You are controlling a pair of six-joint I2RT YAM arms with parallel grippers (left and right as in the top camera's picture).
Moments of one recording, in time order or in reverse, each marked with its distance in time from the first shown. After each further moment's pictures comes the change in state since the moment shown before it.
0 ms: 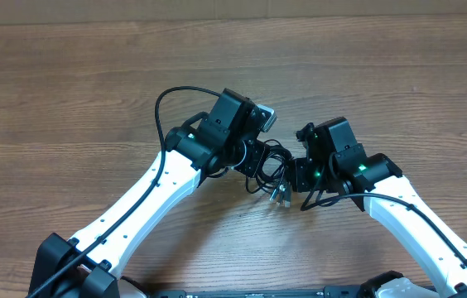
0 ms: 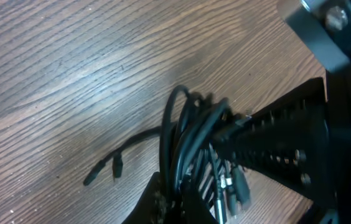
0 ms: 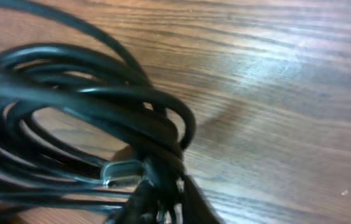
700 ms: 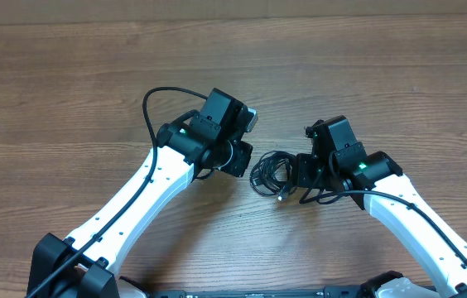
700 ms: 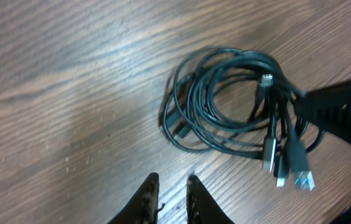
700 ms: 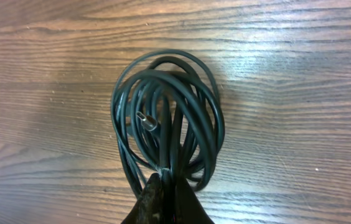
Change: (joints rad) left arm 0.049 0.000 0.005 -0.137 -0.113 -0.003; right arm 0.001 0.003 0.019 -0.029 0.095 0.162
